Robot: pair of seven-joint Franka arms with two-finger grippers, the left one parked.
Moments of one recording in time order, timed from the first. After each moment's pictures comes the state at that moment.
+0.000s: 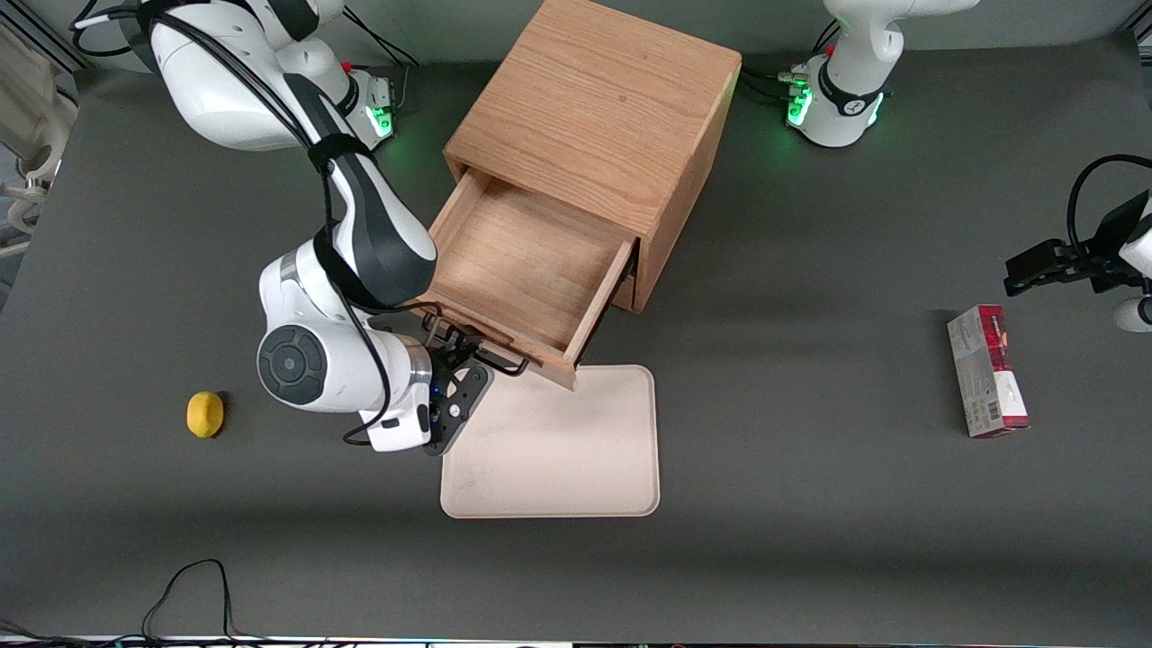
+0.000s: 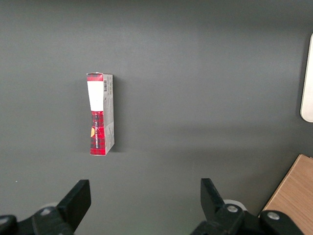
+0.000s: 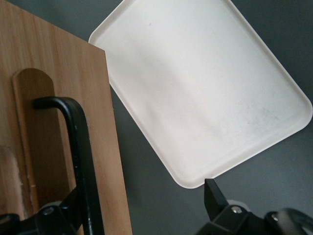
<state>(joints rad) 0.37 0.70 0.05 -1.15 0.24 1.73 -0.57</state>
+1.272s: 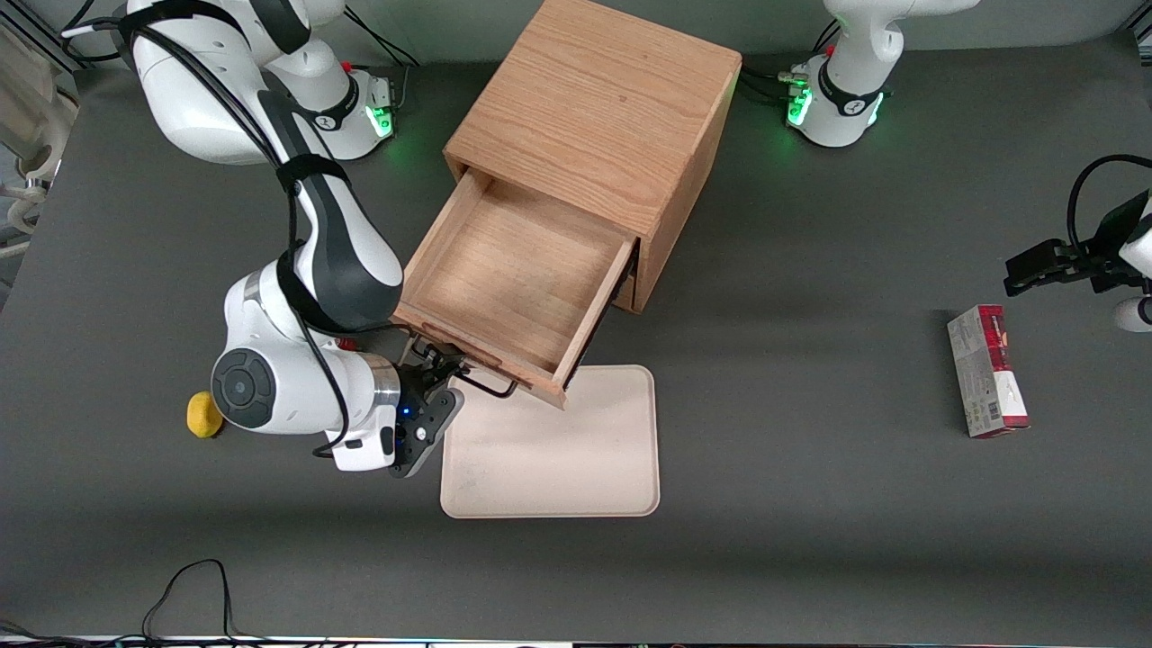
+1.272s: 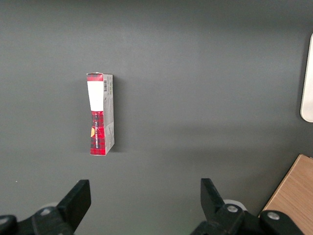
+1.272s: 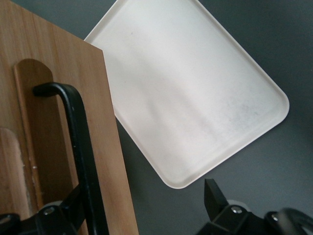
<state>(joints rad) 0.31 0.72 0.05 -1.12 0.28 1.74 -0.57</state>
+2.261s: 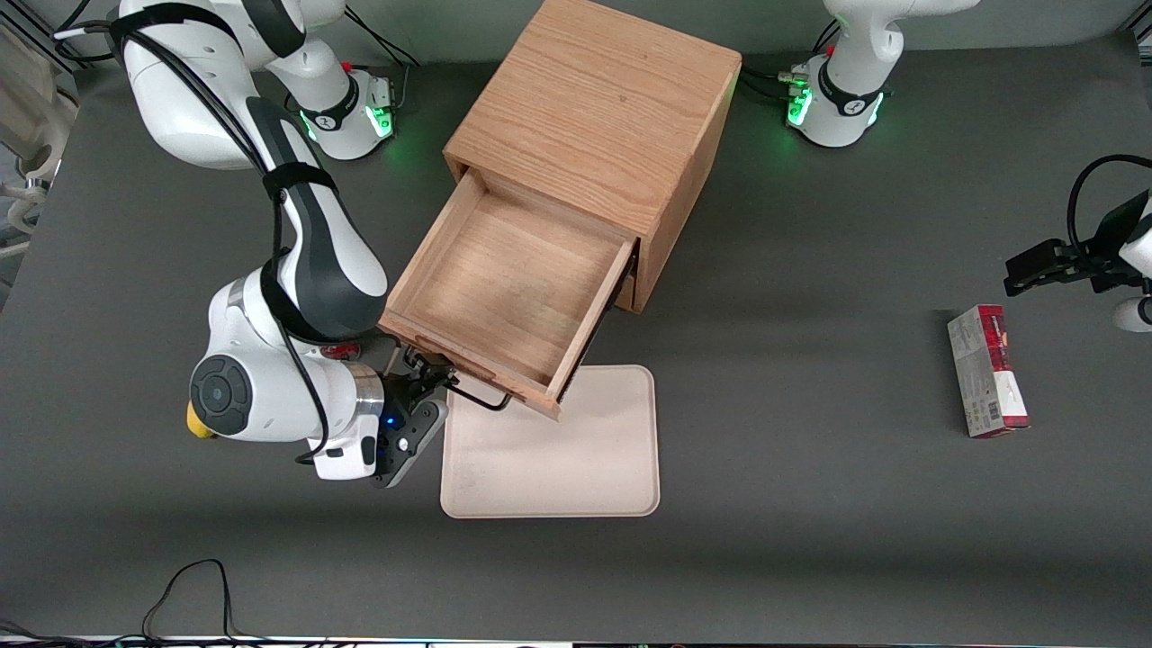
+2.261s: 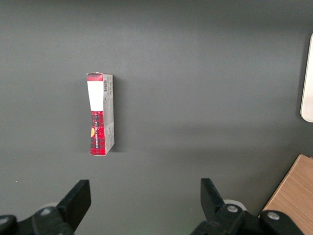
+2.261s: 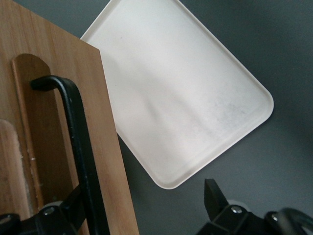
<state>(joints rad) 0.29 0.72 0.05 -1.12 0.28 1.76 -0.57</state>
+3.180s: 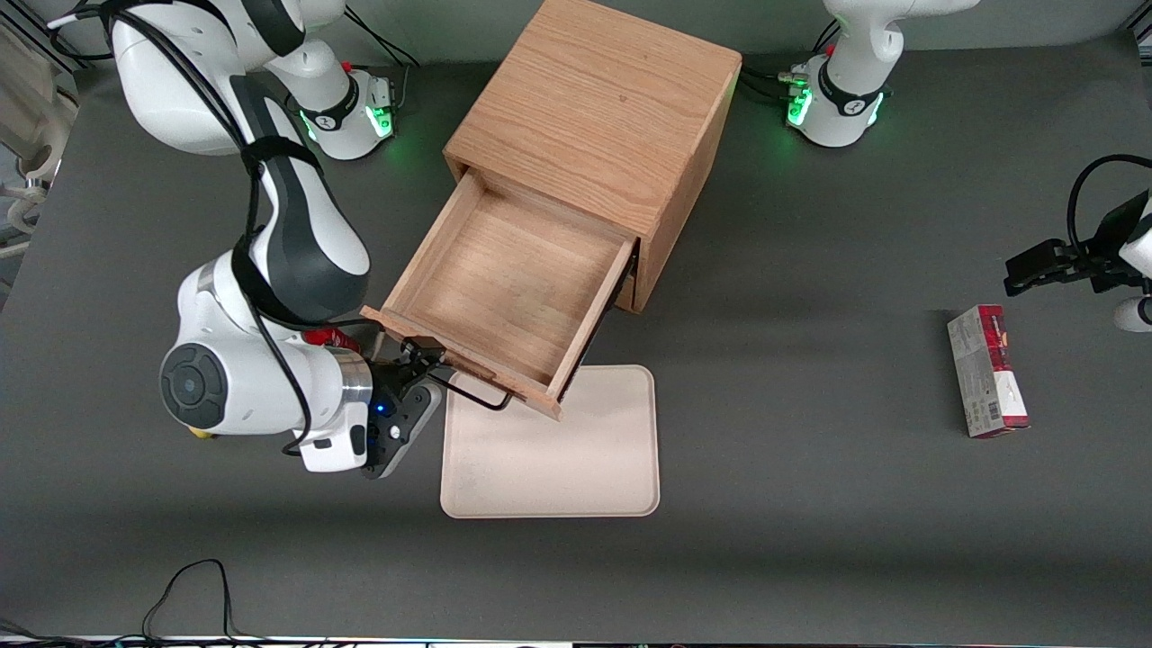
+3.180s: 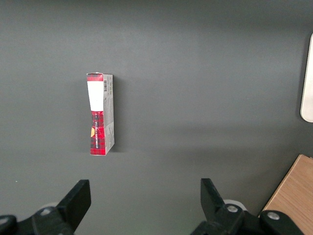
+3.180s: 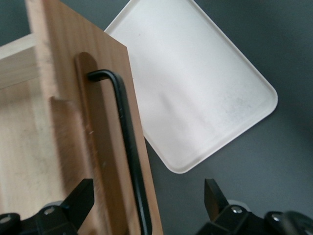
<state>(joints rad) 0.28 0.70 0.04 -1.02 0.28 1.60 -0.56</state>
